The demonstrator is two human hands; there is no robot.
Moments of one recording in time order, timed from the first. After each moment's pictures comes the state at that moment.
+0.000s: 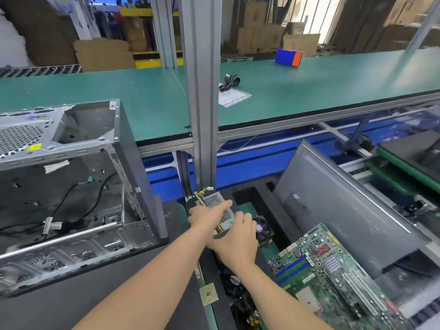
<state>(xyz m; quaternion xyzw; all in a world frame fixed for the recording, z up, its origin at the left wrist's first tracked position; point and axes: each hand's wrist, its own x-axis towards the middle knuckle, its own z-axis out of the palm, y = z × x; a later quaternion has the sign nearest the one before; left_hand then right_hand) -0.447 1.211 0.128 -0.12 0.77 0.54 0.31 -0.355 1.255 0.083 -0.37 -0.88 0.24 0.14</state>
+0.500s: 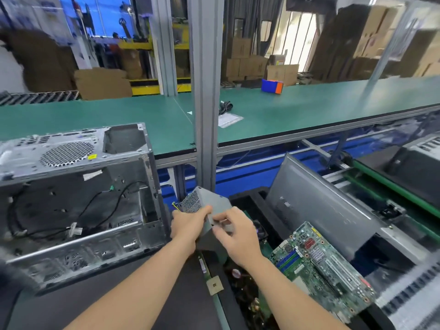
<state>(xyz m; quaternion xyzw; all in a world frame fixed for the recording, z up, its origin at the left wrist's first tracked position) -0.420 1.128 0.178 -0.08 0.81 0.55 0.20 -0.306 1.228 0.159 -0.13 -0.87 0.37 0.29</state>
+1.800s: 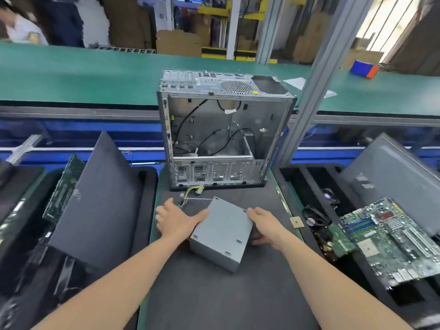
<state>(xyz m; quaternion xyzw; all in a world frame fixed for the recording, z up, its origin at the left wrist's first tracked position) -0.387 0.761 0.100 -0.09 0.92 0.37 0.13 -0.303 1.003 0.108 -0.33 -0.74 0.57 -0.12</state>
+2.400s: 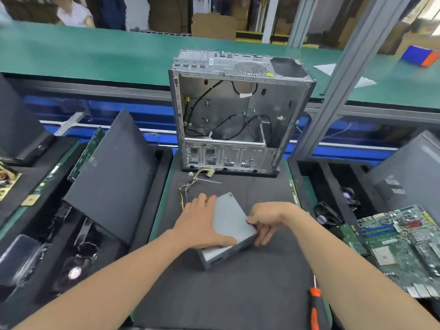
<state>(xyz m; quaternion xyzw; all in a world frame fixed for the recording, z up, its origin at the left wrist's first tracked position) -0.317 0.784 0.117 0.22 0.96 0.12 0.13 -0.323 1.019 0.136 -0.13 -0.78 0.38 -0.48</state>
